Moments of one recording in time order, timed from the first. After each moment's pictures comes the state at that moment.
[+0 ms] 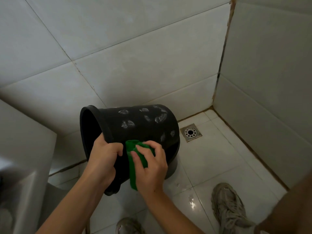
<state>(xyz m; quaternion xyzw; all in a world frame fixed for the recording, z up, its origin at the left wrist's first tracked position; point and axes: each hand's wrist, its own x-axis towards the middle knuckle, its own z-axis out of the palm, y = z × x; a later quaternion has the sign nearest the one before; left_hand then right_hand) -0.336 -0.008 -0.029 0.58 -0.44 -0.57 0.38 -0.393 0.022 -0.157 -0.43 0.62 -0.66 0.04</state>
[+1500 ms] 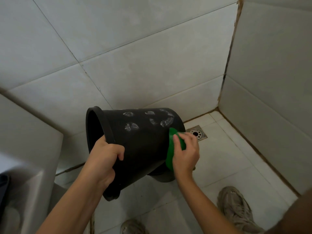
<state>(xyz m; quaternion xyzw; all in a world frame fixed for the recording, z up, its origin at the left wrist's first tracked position) -0.319 -0.021 -0.026 0.60 -0.45 -0.57 0.33 -0.467 -0.003 -0.191 -0.29 0.72 -0.63 0.10</state>
